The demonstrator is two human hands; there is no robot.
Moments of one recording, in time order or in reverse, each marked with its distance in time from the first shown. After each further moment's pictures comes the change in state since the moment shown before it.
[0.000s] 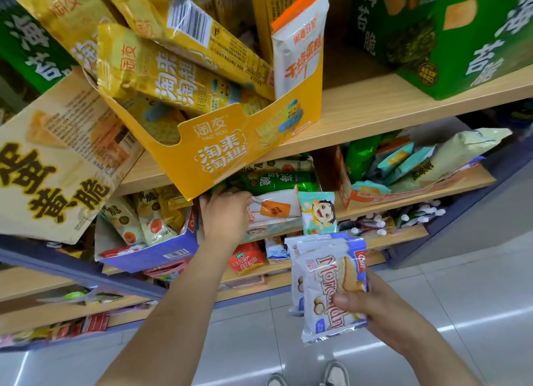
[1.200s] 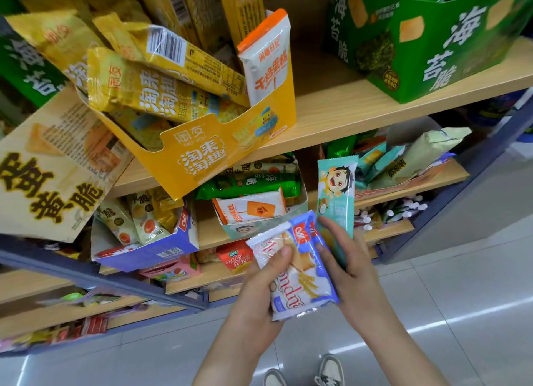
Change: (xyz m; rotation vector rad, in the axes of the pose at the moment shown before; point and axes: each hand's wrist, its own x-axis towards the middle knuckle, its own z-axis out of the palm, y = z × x) left_hand -0.136 0.089 -0.075 -2.052 -0.651 -0.729; right_hand -0.013 -0.020 0.033 -0.422 0.468 -0.422
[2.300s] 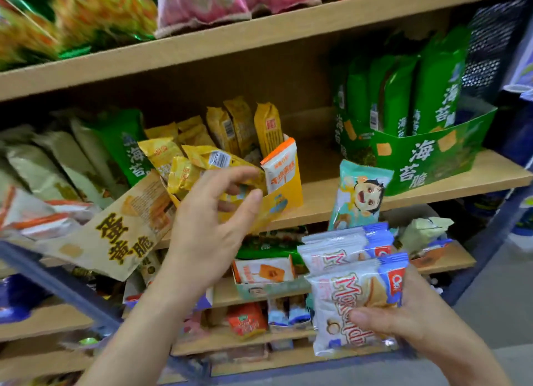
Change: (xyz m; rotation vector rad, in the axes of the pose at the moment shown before) left_hand -0.082 0.149 0.087 1.225 0.199 1.308; right_hand 0.014 -0.104 -0.091 0.156 -0.451 -0.052
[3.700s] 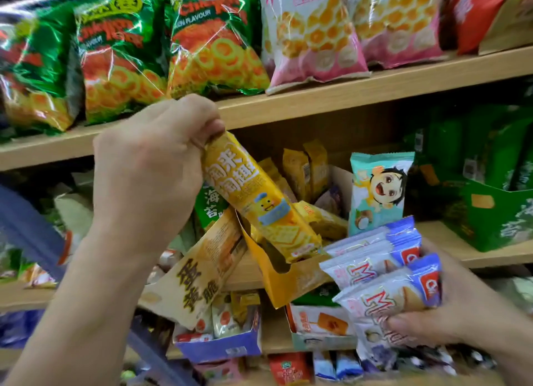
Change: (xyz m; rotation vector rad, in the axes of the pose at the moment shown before) left_hand 0.088 -0.005 -0.151 0.610 0.354 0.491; right_hand 0.088 -0.067 0.052 -0.028 -0.187 -0.128
